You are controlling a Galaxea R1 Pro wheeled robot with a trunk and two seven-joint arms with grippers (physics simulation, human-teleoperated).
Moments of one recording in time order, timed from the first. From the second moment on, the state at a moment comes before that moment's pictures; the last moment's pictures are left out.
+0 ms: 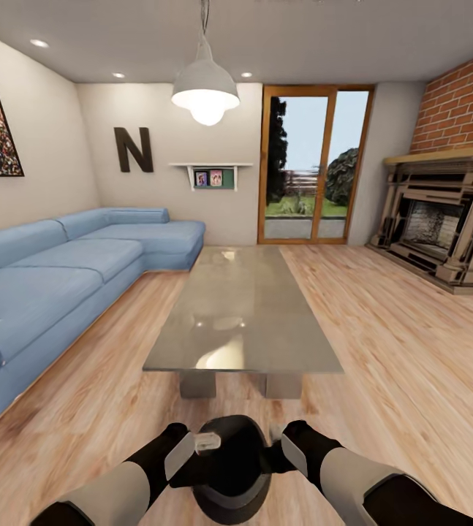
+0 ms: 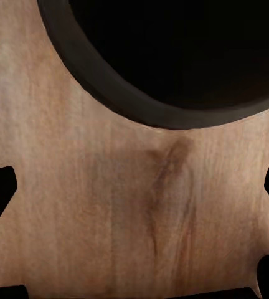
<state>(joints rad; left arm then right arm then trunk) -0.70 -0.16 -0.42 -0.26 0.65 0.70 0.21 -0.79 0.17 0.35 -0.07 -0.33 0.51 0.08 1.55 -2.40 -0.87</state>
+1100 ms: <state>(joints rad) -0.70 -0.03 -0.42 -0.13 0.66 0.69 0.20 -0.79 0.11 0.36 -0.06 -0.33 0.51 0.08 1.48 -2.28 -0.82</state>
